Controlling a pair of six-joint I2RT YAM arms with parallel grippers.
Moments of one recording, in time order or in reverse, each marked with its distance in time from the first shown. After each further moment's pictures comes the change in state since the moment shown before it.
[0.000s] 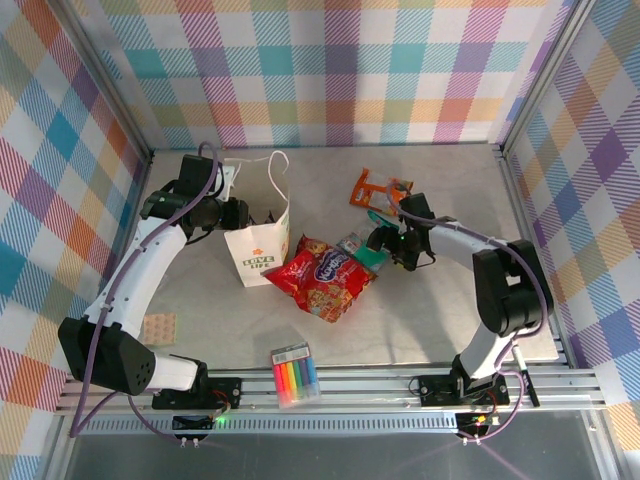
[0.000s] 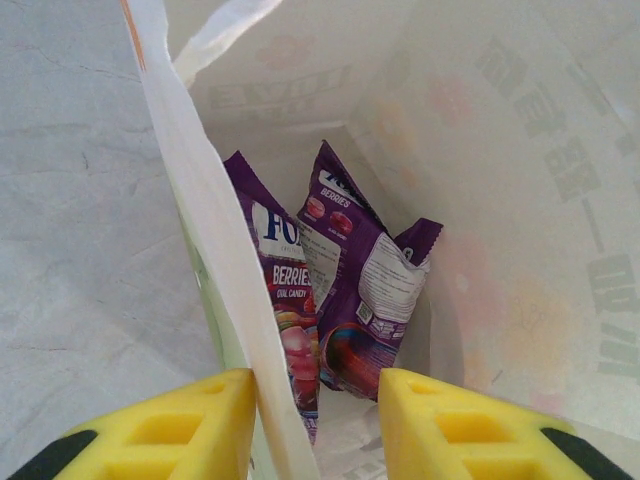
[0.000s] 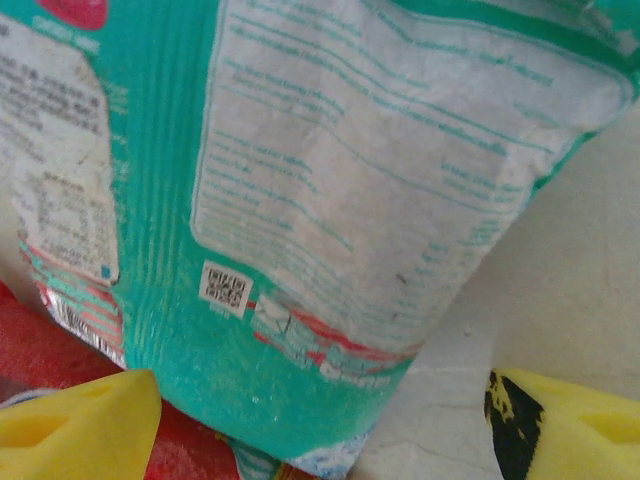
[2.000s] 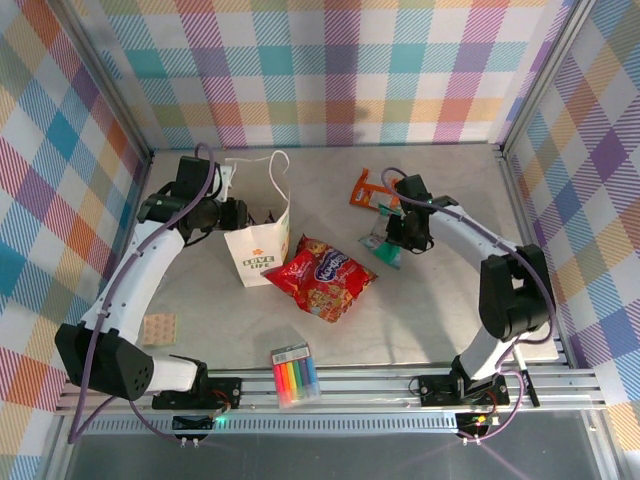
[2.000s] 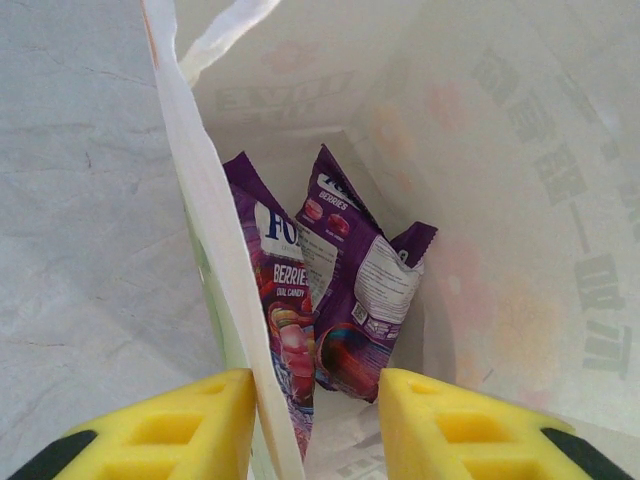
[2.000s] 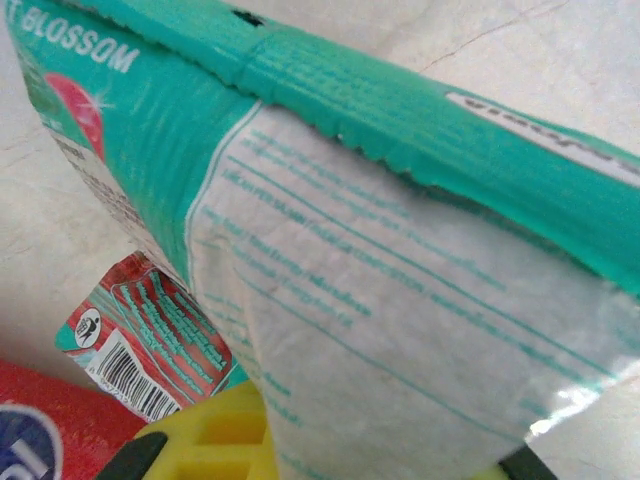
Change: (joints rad) left arm 0.000 -0.029 -0.014 0.010 0.000 -0.025; right arm 0.028 -0.062 0.210 -0.312 0.280 -0.158
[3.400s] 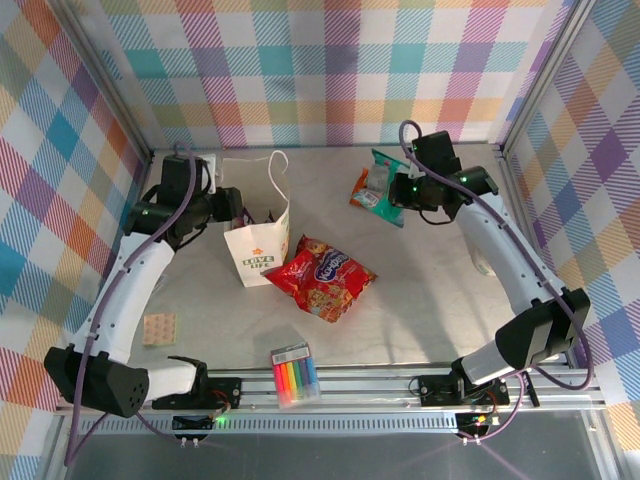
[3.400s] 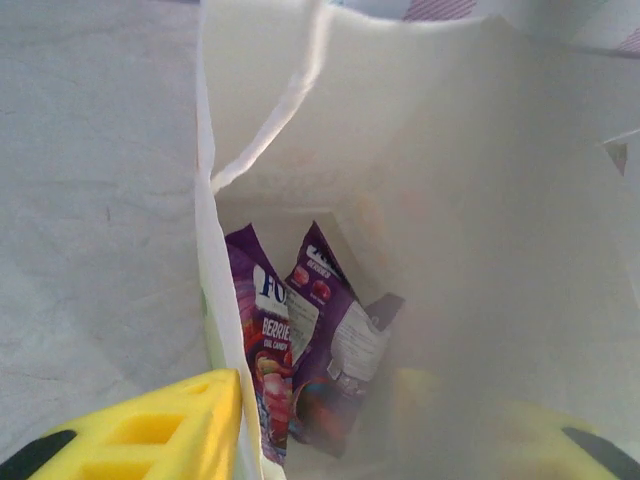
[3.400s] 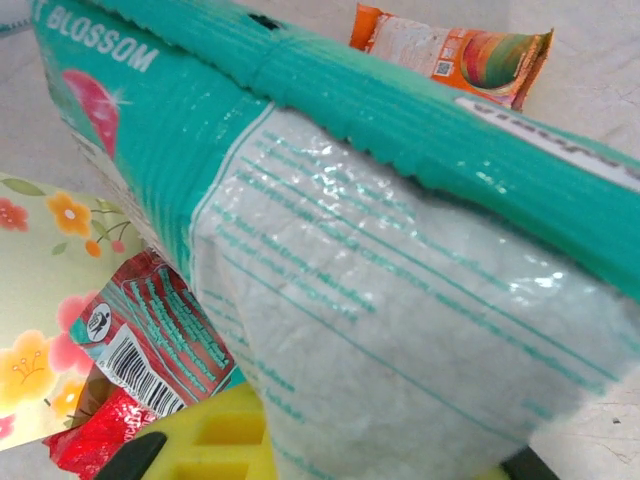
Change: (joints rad) left arm 0.029 -0.089 0.005 0.088 -0.022 -0.119; right arm 0.046 -0.168 0.380 -0.232 -0.030 -0.153
